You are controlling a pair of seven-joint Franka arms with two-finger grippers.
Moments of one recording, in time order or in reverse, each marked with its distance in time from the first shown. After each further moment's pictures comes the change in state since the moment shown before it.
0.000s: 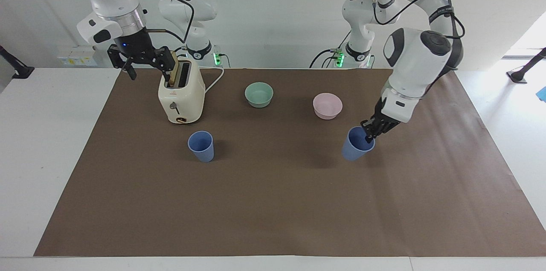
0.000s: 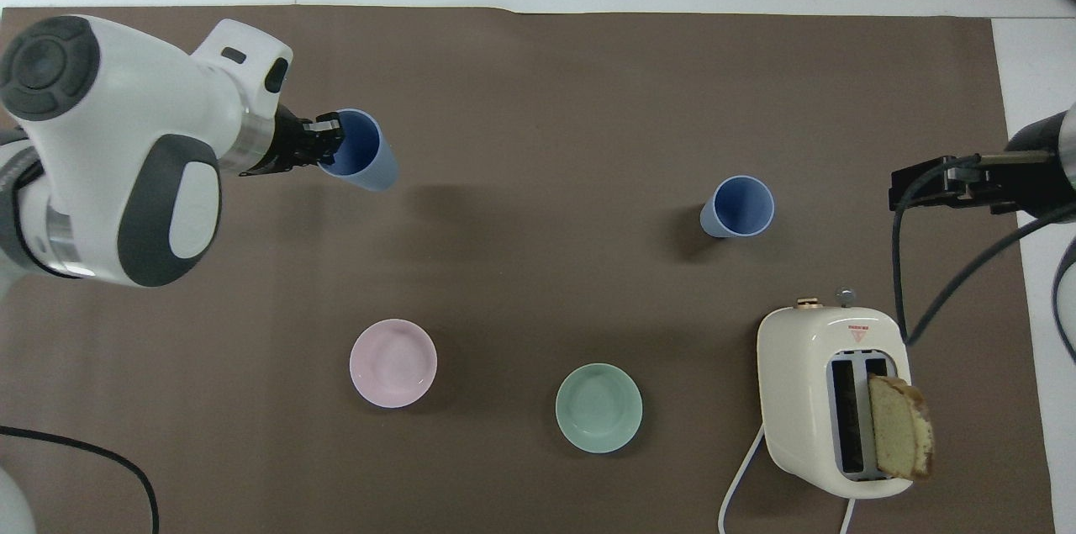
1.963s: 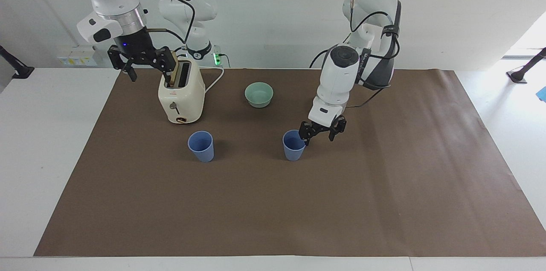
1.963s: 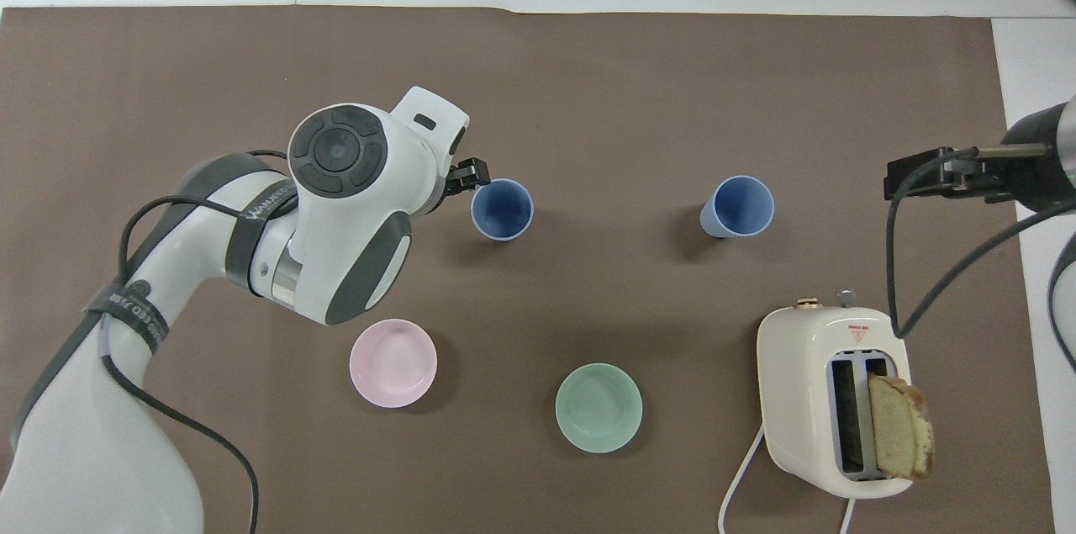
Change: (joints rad) left arm -0.202 0.076 0.038 -0.032 0.122 0.085 -0.141; right arm 0.001 0.000 0.006 -0.003 0.012 0.047 0.000
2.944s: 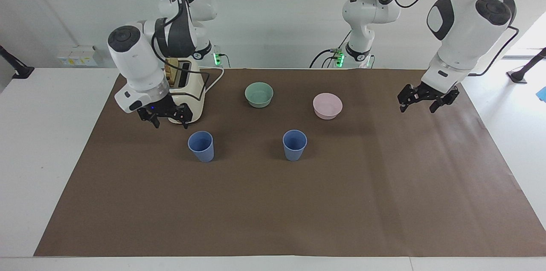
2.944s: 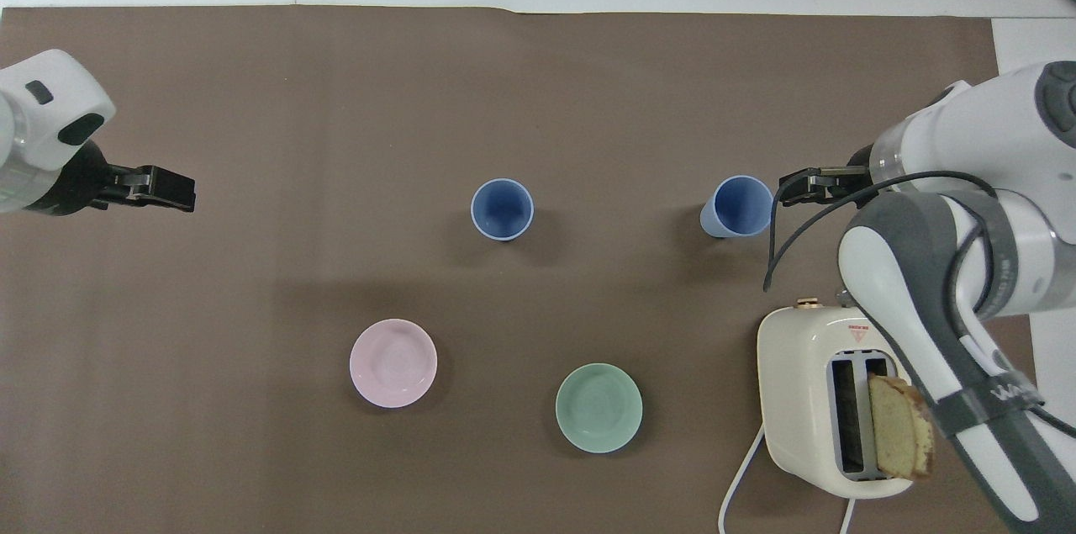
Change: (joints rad) left arm 0.414 -0.271 0.005 0.013 -0.035 -0.428 0.715; right arm 0.002 0.139 -0.001 -0.340 0.013 0.443 0.001
